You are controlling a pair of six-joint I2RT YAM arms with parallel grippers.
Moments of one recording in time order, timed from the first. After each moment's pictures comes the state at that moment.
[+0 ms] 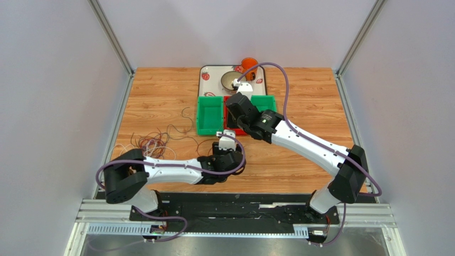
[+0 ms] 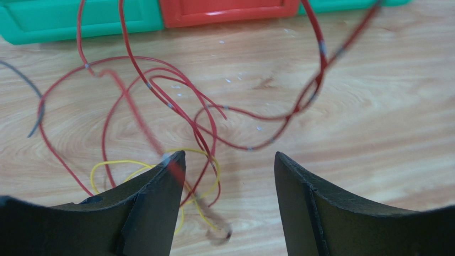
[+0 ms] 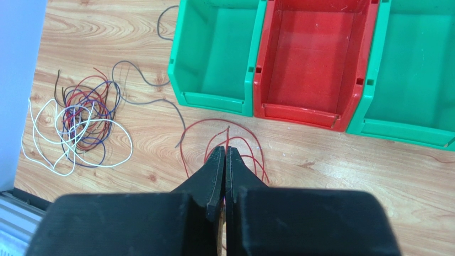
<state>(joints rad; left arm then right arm) -1.23 1.48 0.77 -0.07 -0.76 -0.80 0.92 1.56 1.45 -0.53 0.41 0.67</state>
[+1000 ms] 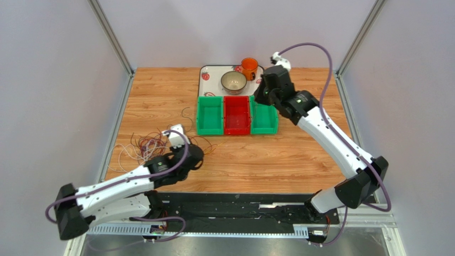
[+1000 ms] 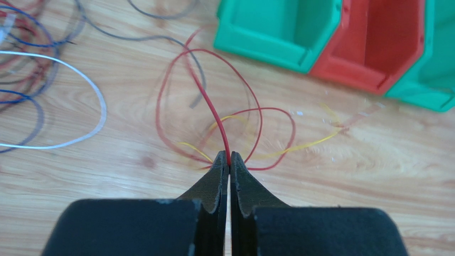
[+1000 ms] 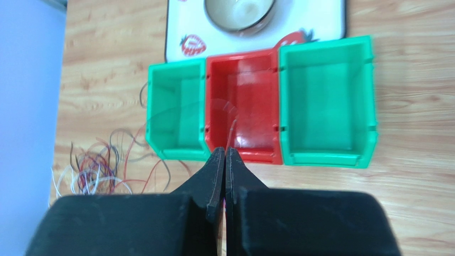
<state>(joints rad) -1.07 0.97 0.64 -0.53 -0.82 -1.05 0.65 1.49 1.57 -0.64 0.30 0.63</state>
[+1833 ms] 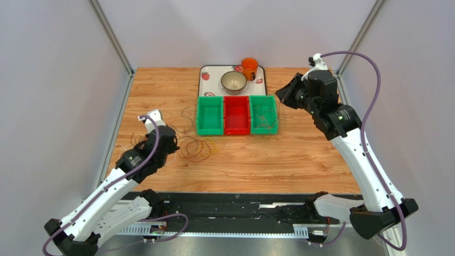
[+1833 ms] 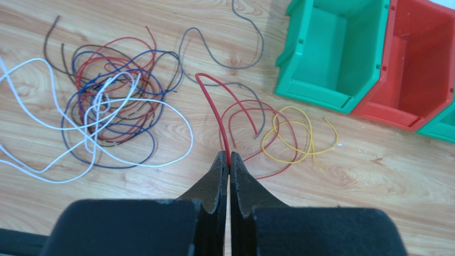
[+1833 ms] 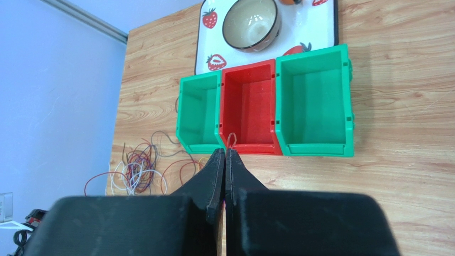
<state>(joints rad) -0.65 0.76 0.82 -0.77 -0.61 -0.71 0.41 1.18 1.45 -0.66 0.05 0.64</state>
